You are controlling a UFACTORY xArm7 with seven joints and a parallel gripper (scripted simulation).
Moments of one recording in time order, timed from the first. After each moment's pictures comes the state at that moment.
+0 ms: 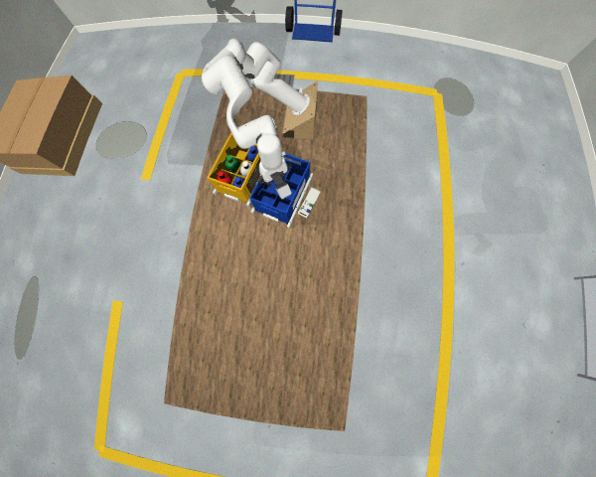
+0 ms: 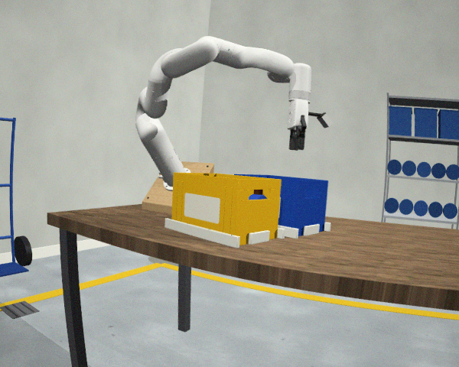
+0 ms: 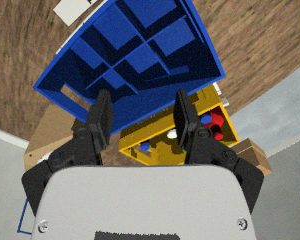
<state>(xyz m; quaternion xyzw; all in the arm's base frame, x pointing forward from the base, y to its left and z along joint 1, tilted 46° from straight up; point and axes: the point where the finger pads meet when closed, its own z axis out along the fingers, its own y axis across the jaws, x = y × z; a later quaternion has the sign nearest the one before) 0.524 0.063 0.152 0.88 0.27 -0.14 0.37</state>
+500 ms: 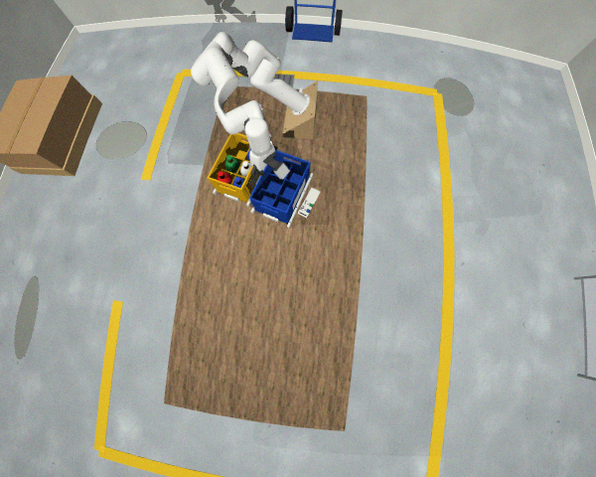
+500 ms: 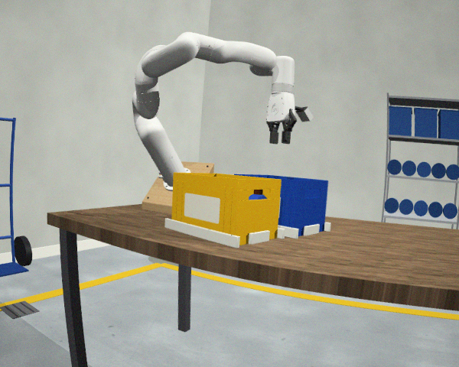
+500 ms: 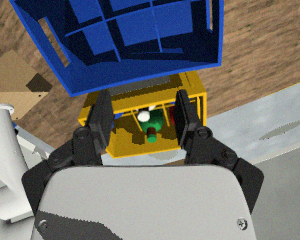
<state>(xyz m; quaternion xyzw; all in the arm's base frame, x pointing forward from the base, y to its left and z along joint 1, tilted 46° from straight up) 0.479 0.044 0.195 0.81 0.44 -0.20 0.34</state>
